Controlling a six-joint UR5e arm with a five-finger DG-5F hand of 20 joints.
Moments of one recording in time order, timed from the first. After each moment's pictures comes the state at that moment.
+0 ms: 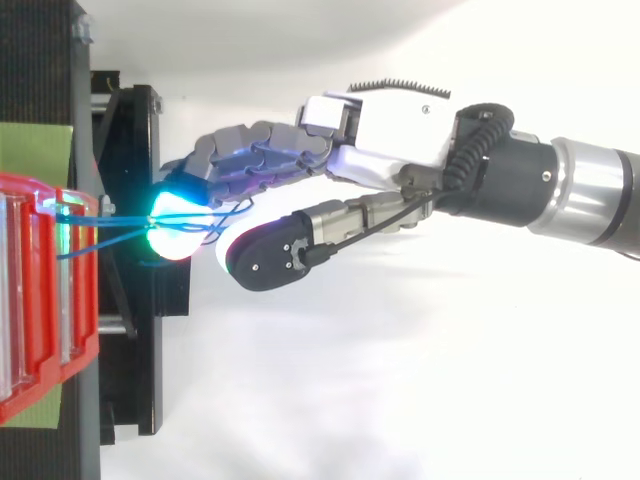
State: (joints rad) arm 0.14 -2.41 -1.24 -2.57 -1.33 -0.02
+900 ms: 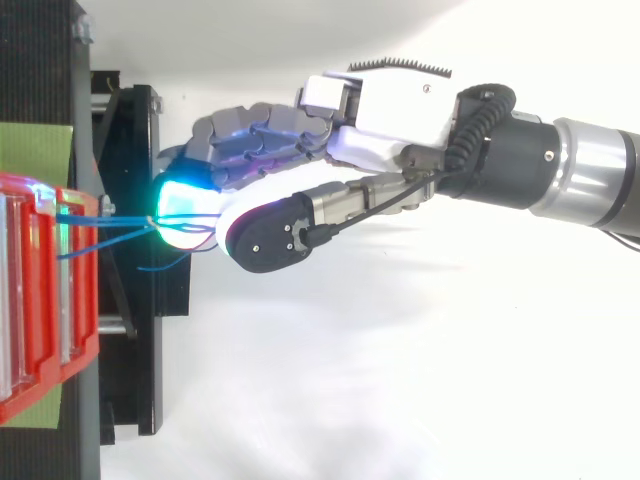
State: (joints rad) arm 0.12 -2.41 -1.23 -2.57 -1.36 -0.02
